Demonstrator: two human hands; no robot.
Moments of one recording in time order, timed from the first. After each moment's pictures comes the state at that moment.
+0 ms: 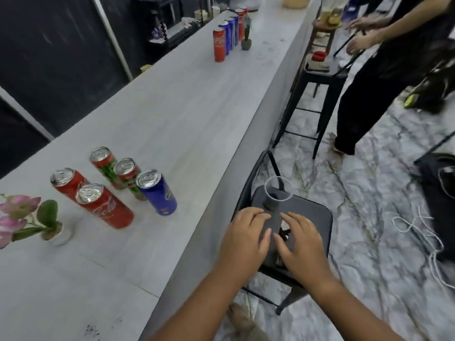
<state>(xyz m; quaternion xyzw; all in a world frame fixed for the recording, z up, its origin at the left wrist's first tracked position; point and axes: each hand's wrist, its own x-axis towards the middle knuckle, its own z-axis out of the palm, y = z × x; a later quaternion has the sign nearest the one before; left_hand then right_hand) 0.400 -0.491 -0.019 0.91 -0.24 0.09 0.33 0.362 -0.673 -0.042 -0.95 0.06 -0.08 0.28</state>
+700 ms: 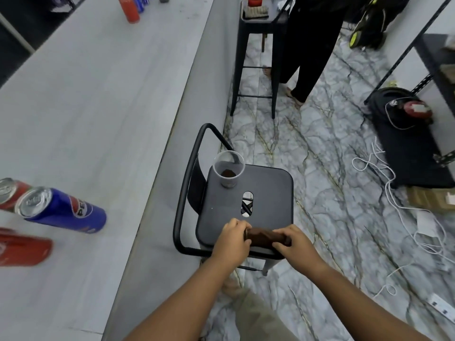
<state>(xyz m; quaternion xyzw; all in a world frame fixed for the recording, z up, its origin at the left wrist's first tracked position) 0.405 -0.573 -0.152 0.90 -0.19 -0.29 0.25 0.304 -0.771 -0.159 -0.87 0.23 0.12 0.43</state>
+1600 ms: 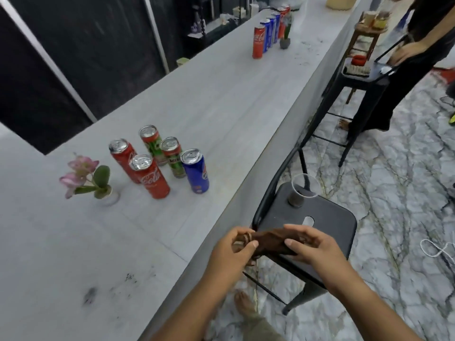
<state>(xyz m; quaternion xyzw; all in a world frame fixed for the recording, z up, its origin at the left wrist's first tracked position) 0.332 -0.420 -0.016 0.74 0.10 -0.14 0.66 0.335 -0.659 -0.009 -0.68 0.10 0.13 0.72</state>
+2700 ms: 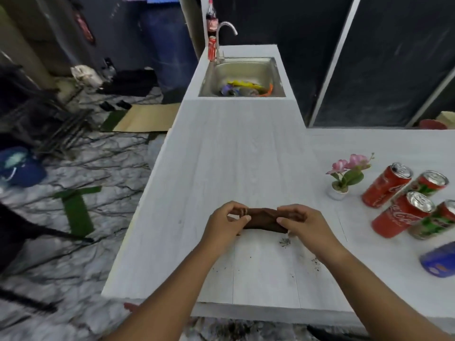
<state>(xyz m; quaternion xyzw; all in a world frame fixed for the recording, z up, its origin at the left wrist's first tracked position) 0.118 -0.084 0.022 0.67 0.44 0.23 0.55 0.332 -0.212 0.037 -0.71 -0.33 0.38 0.49</state>
